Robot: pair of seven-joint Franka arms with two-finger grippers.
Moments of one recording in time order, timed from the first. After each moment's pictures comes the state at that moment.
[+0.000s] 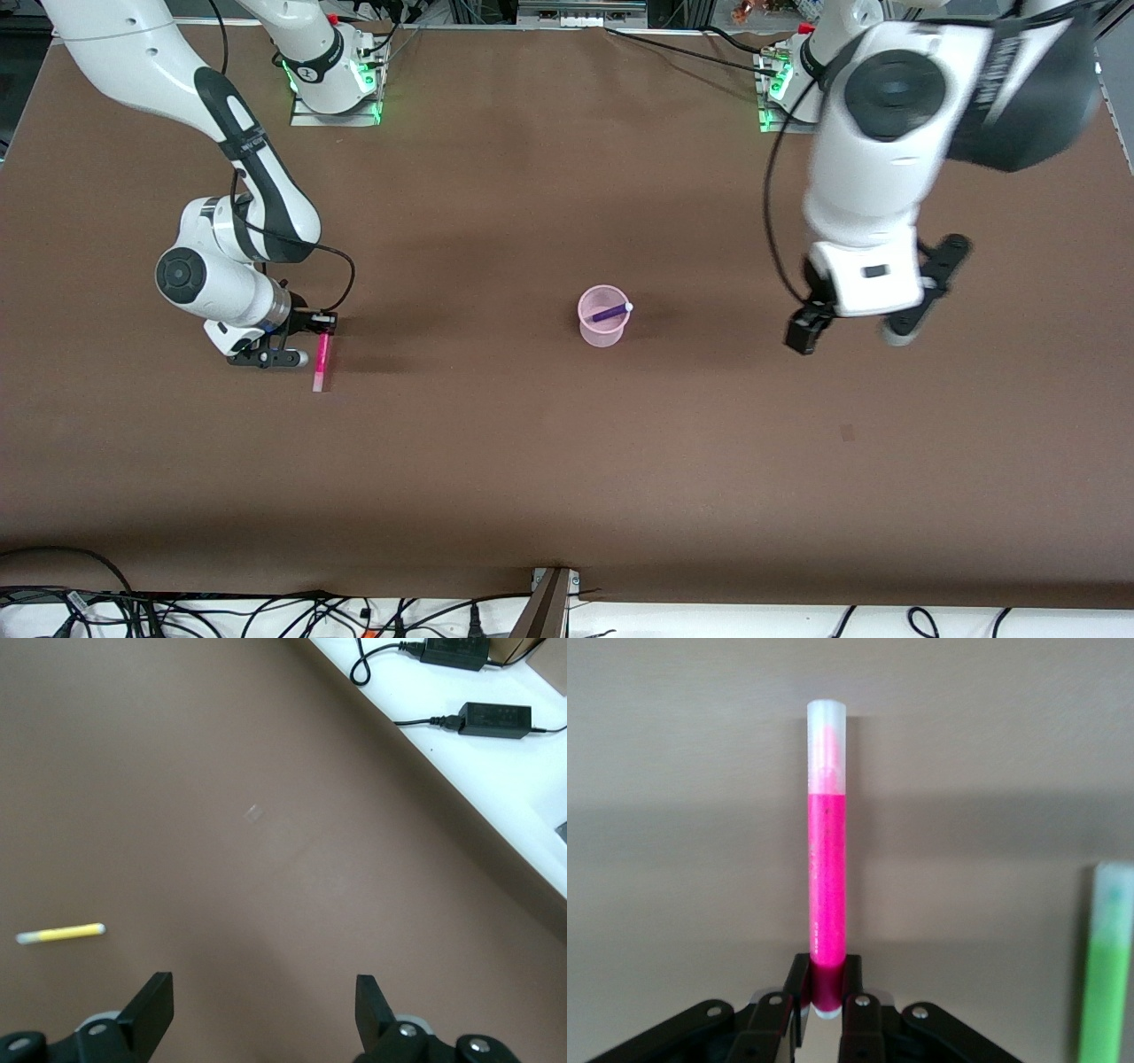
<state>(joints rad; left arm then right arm) -0.37 0.33 0.03 -1.33 0.22 1.71 -1.23 -0.02 0.47 0.14 -2.01 0.07 2.36 0.12</state>
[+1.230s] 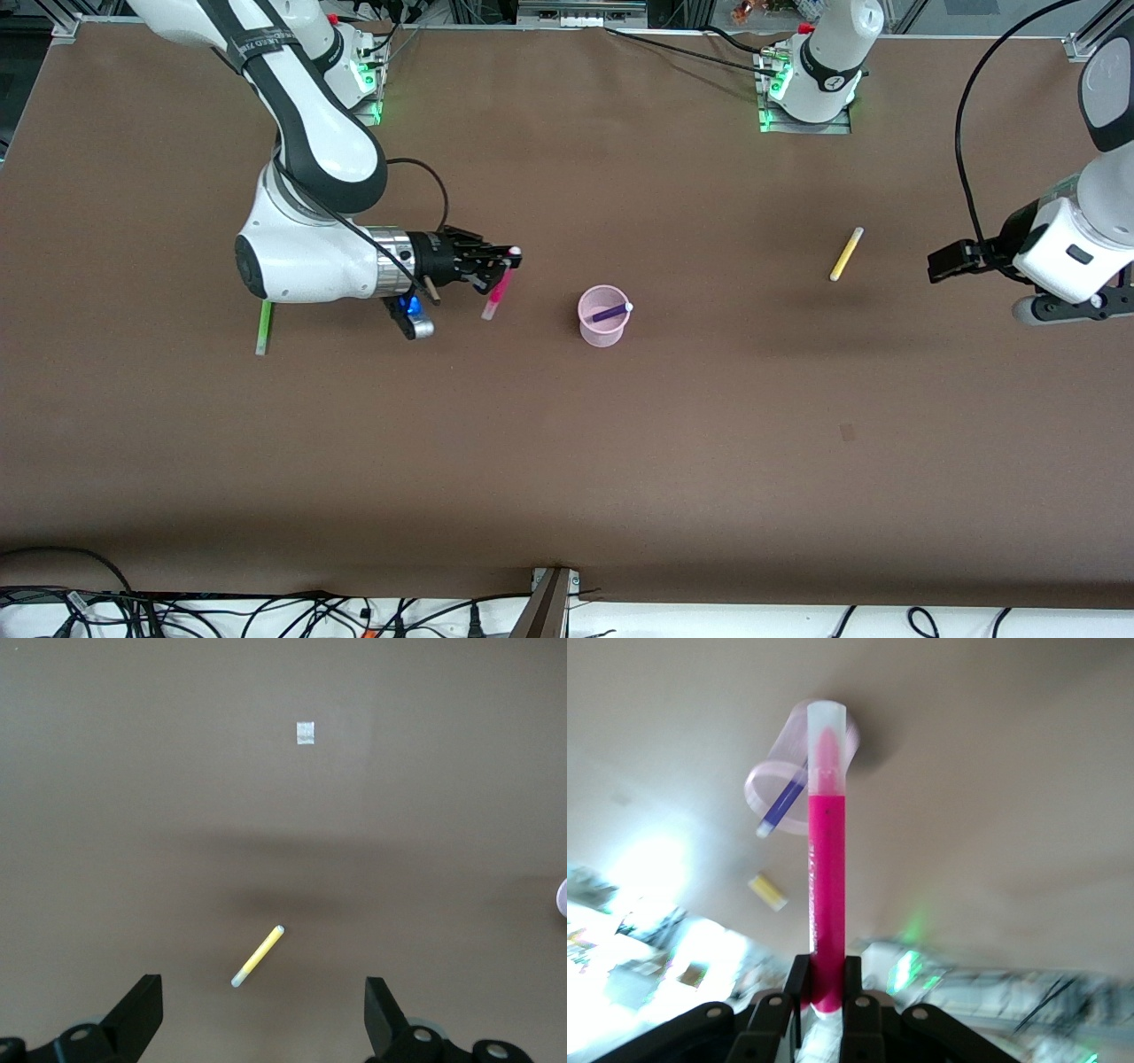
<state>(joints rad) -0.04 0.15 0.00 -1.57 0.03 1.59 -0.13 0.13 0.46 0.37 -1.70 0.93 2.01 0.84</state>
